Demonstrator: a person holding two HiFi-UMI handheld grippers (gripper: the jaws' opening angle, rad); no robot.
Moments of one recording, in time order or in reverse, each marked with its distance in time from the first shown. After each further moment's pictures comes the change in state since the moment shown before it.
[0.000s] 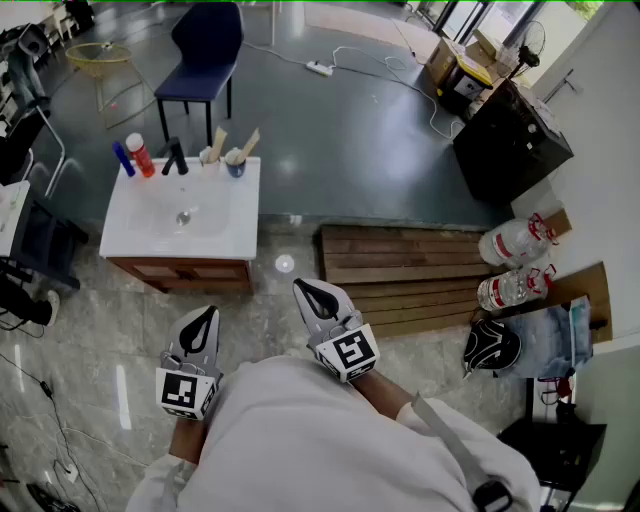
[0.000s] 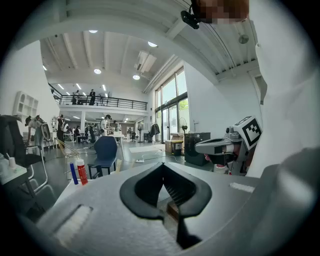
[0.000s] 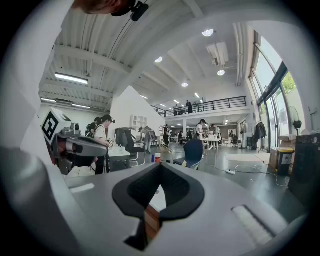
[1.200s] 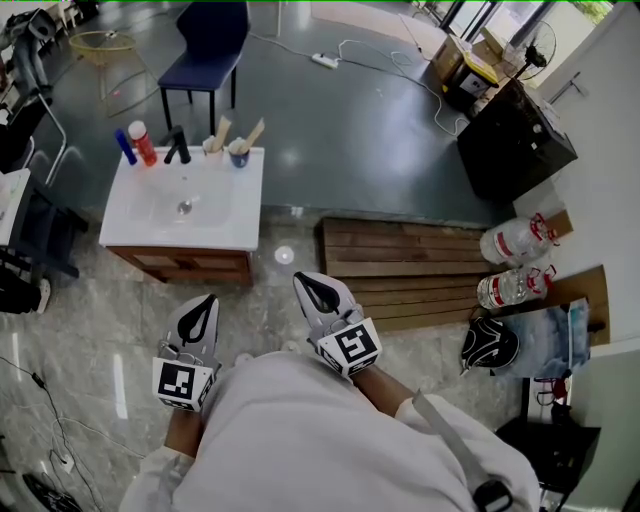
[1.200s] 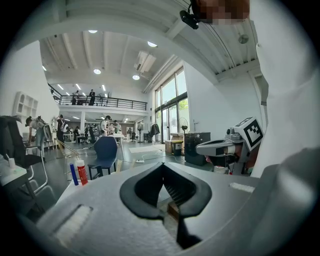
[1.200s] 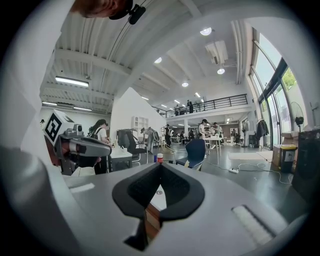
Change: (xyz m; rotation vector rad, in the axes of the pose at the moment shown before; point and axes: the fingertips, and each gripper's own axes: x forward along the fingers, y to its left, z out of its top) left arm 0.003 0.004 0.005 0.005 -0.001 -0.001; right arm 0.002 0.005 -0.003 0.027 -0.011 0.032
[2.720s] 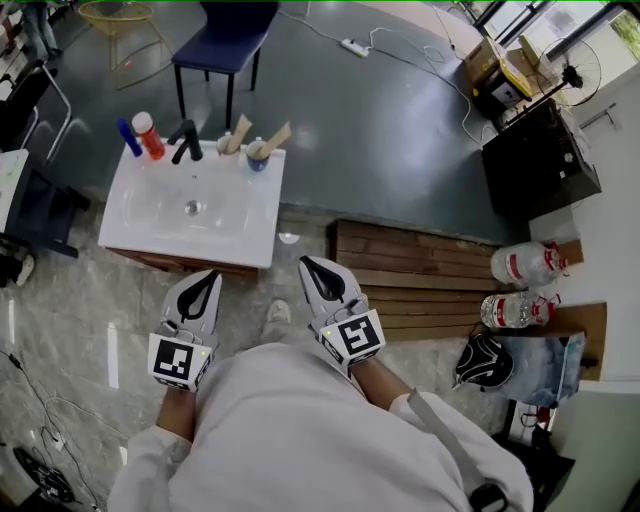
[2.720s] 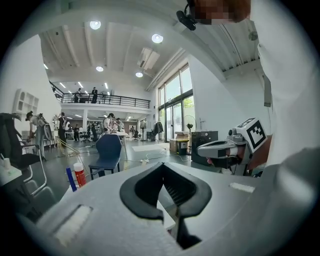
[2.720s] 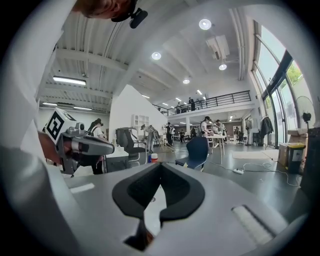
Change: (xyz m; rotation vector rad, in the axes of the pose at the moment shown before) left arm 0.112 0.106 0.000 -0.018 0.018 0.026; right arm 0.135 -0.071 -0.005 -0.007 0.007 0.029
